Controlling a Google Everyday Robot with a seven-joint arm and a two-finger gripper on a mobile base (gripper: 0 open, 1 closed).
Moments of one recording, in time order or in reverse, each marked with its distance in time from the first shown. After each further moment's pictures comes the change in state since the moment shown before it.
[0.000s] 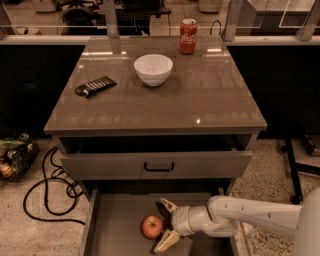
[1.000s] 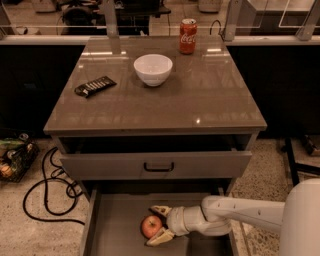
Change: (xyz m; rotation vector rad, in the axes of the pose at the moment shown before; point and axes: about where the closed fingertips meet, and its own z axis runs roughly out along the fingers) arm 0.005 -0.001 0.026 -0.038 -0.020 0.019
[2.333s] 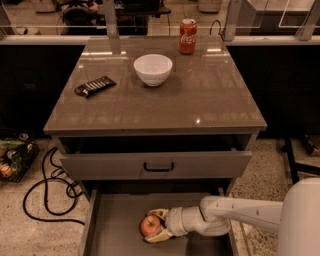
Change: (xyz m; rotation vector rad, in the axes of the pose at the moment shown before) arm -0.002 0.003 0.005 -0.011 -0.005 0.000
